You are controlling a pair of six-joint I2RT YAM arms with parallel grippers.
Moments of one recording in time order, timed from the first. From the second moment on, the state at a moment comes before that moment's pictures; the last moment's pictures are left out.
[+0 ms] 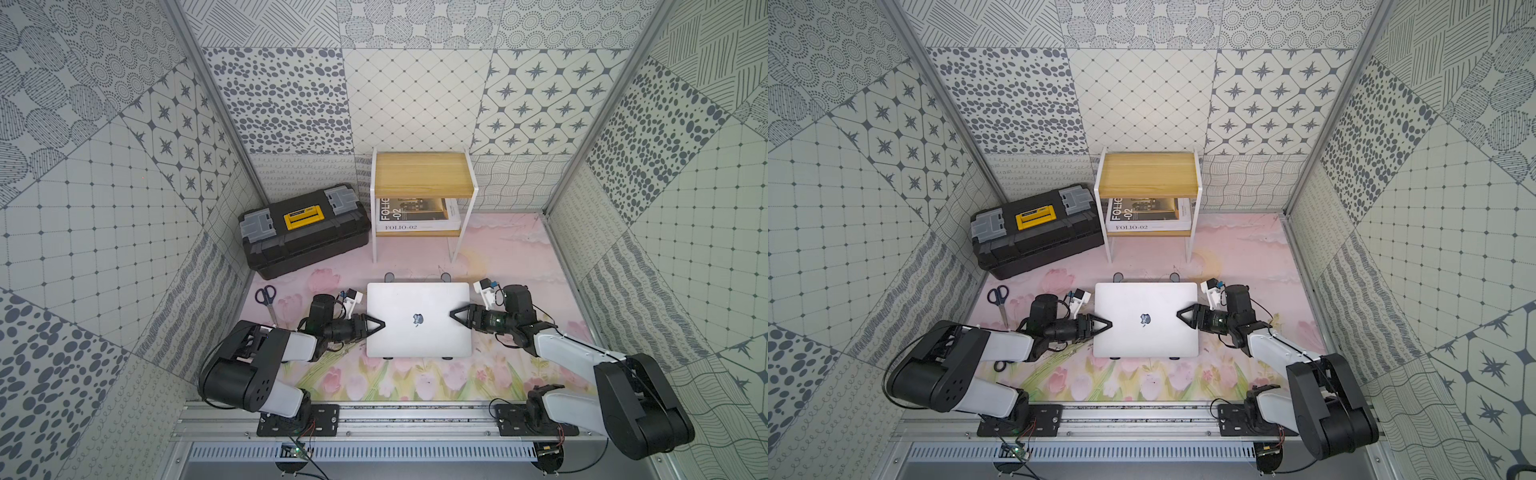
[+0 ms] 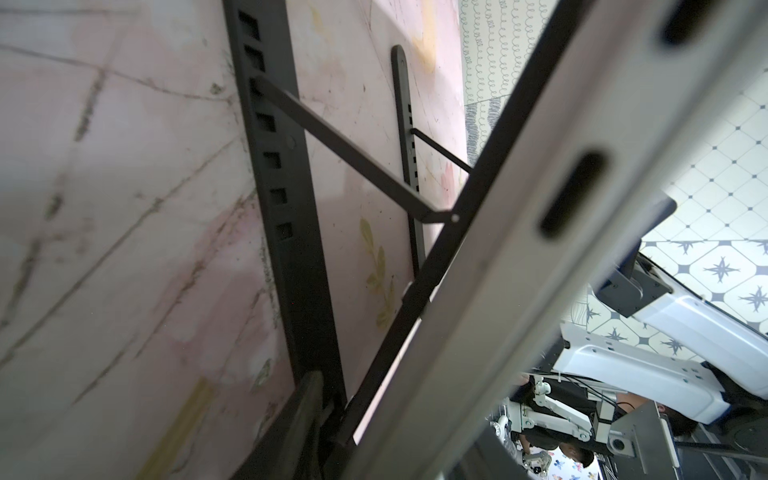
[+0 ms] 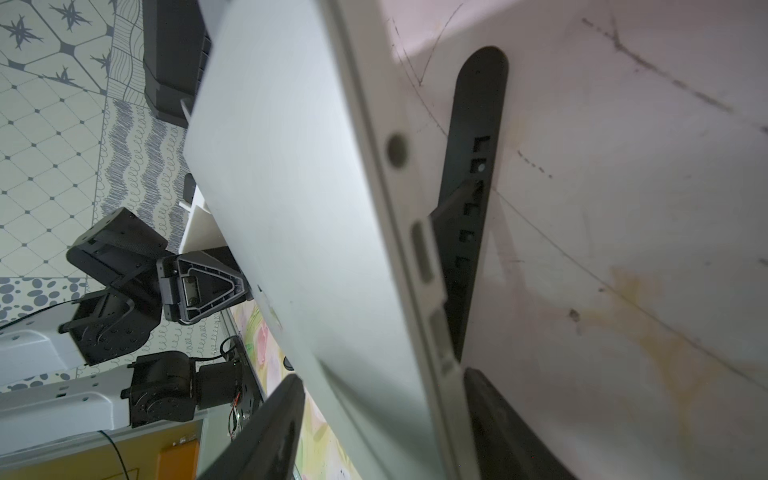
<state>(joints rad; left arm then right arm) -0.21 1.50 0.28 0.57 0.94 -0.71 0.25 1.24 0.38 0.15 -0.72 0.58</state>
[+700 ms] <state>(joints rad) -0.20 1.29 0.33 0.42 0.97 -0.75 0.26 1.03 0.38 0.07 -0.77 0.73</state>
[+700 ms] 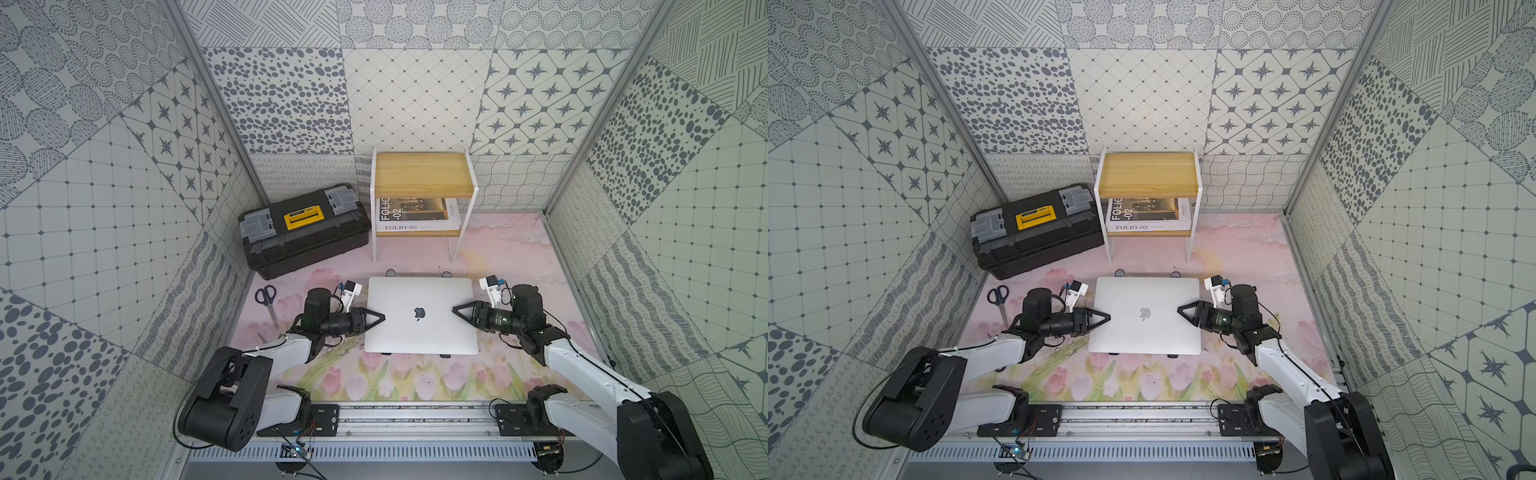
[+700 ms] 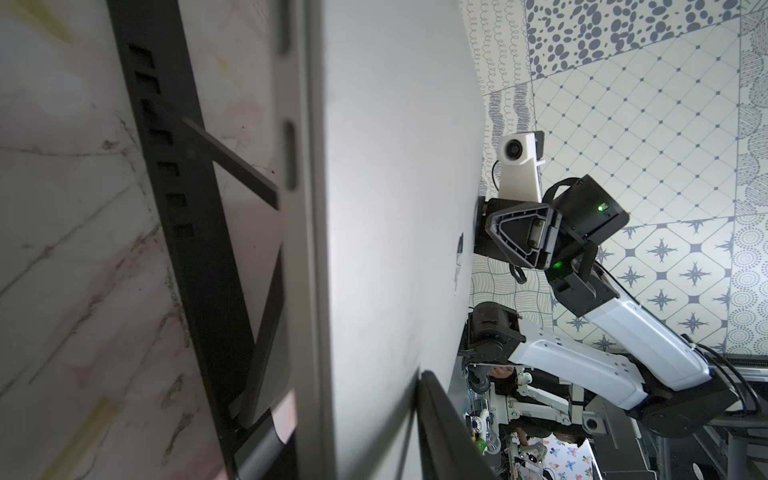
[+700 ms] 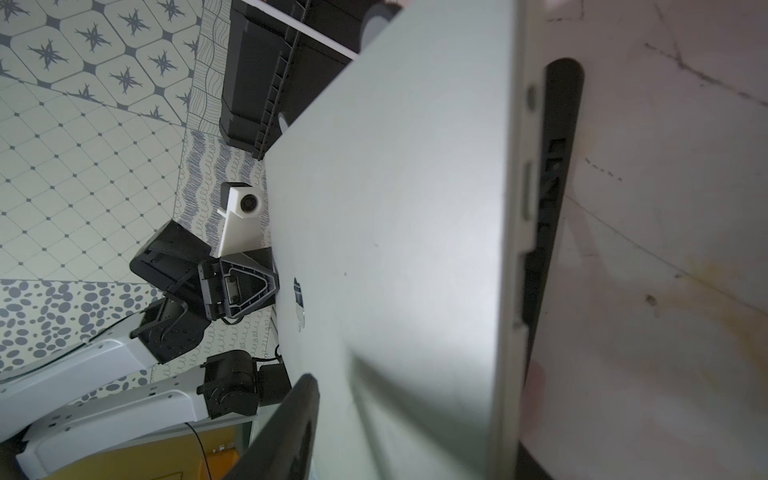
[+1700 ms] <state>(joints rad) -0.20 1.03 0.53 0.02 0.97 -0.82 0.26 0.92 0.57 -0.01 -0.89 1.02</state>
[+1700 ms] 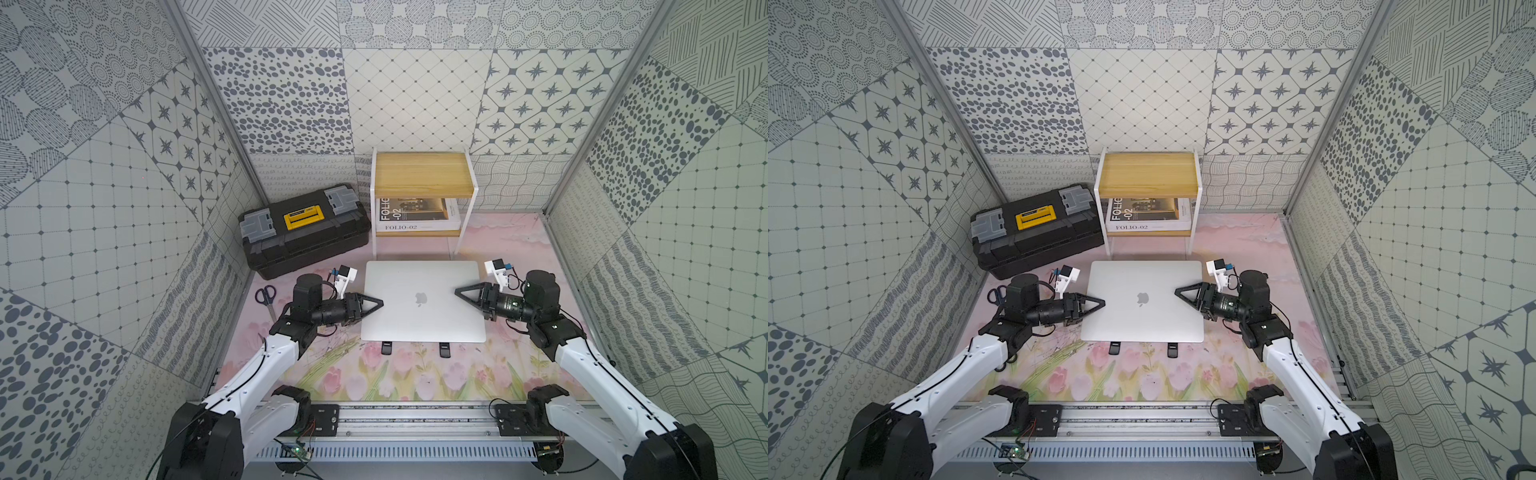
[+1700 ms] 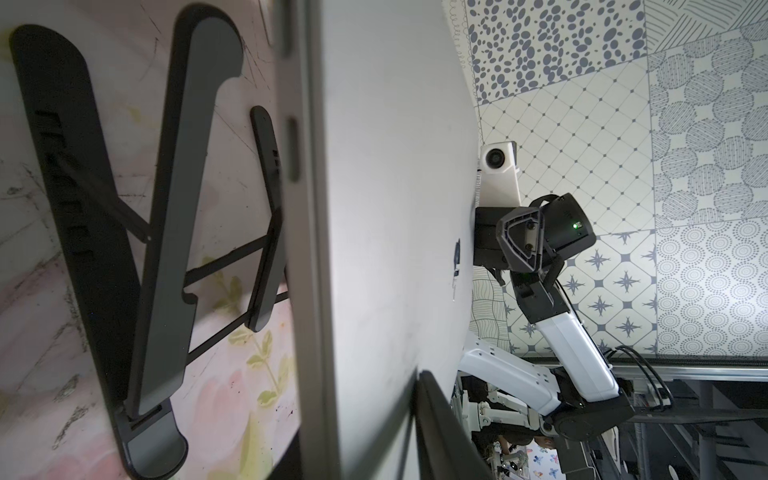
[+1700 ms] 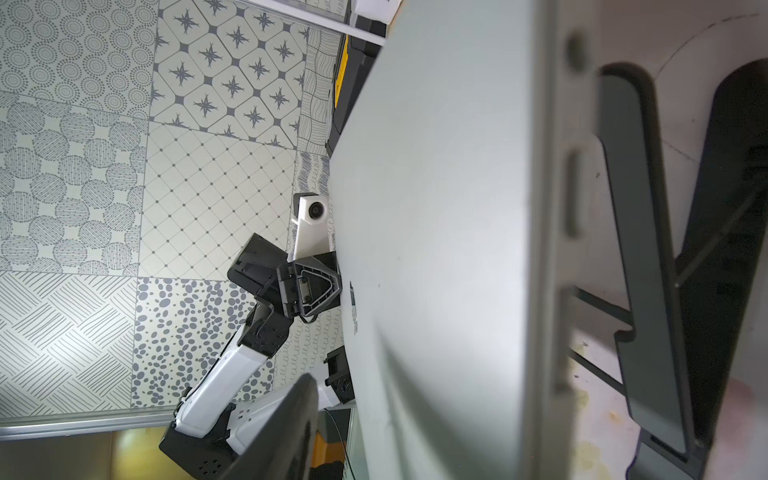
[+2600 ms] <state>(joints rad) -0.17 1.02 0.61 -0.12 1.01 -0.82 0.19 0.90 0.63 -0.14 -0.97 1.04</state>
